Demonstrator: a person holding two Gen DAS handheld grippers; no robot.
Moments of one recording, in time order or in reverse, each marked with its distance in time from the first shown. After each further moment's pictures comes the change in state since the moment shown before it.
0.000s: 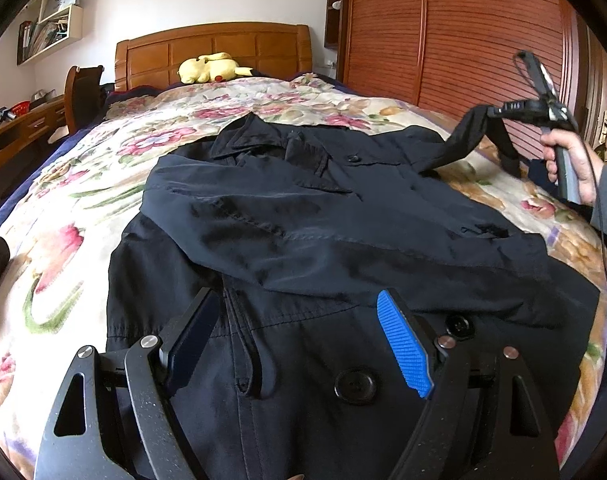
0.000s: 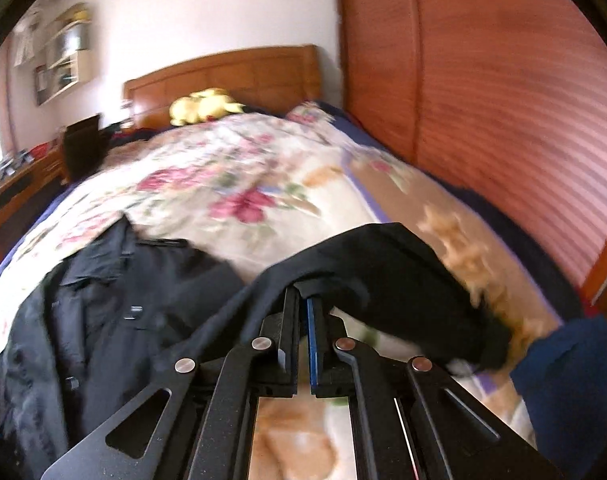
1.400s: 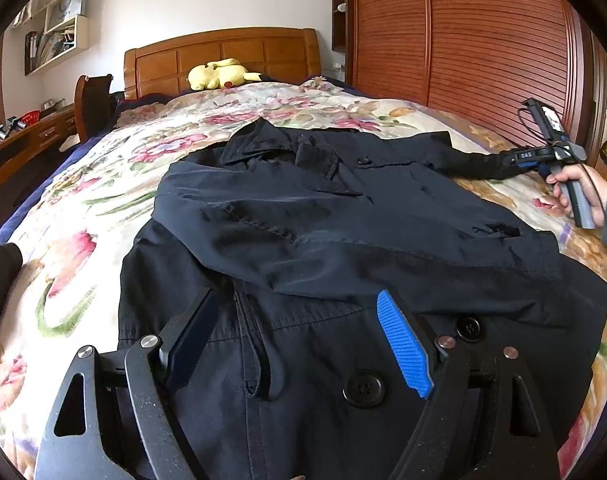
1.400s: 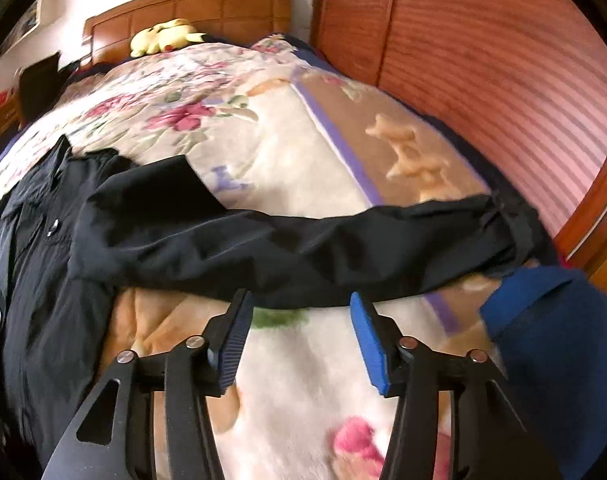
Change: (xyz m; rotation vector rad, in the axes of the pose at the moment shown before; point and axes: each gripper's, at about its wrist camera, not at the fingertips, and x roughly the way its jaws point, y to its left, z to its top) left arm 0.003 -0.004 0.000 0.016 -0.011 0.060; right arm 0.071 -0.057 -0.038 0.029 0.298 -0.177
